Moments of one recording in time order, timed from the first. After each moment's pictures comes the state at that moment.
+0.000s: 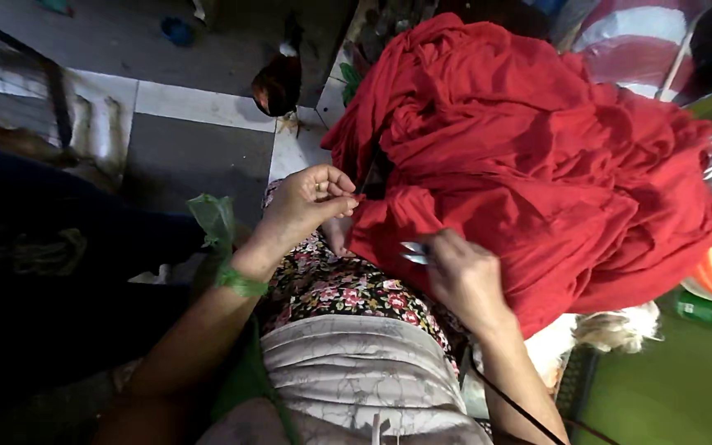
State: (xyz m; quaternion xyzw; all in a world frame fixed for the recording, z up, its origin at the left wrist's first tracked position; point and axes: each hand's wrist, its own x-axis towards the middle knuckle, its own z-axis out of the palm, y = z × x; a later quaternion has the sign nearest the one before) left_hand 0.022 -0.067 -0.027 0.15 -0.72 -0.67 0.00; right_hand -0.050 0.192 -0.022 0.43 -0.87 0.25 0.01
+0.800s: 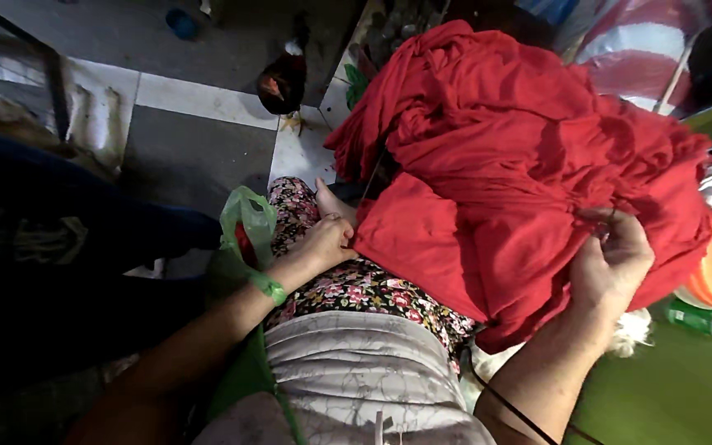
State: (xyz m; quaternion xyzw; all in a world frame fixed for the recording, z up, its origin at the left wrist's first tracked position) left_hand 0.028 -0.046 -0.087 0.12 -0.88 -0.41 -0.21; right_hand -0.123 0.294 -0.006 0.09 -0.92 0.36 0.07
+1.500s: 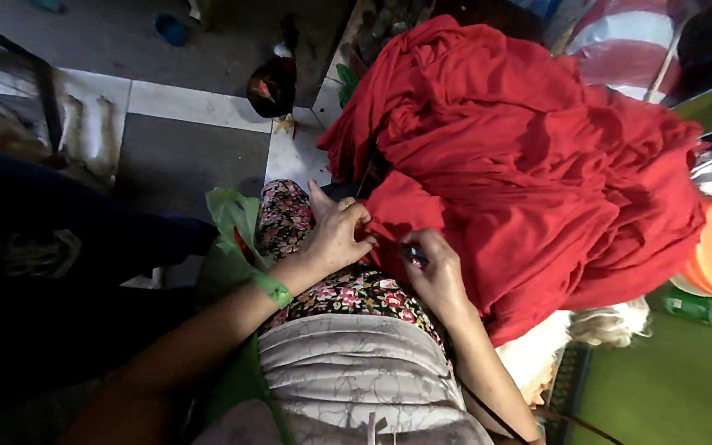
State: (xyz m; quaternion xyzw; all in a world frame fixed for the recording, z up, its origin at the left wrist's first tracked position) left_hand 0.014 -0.024 -0.077 0.04 -0.90 -0.44 0.04; right_hand -0.034 0.181 -0.058 0.33 -0.86 0.38 -0.07
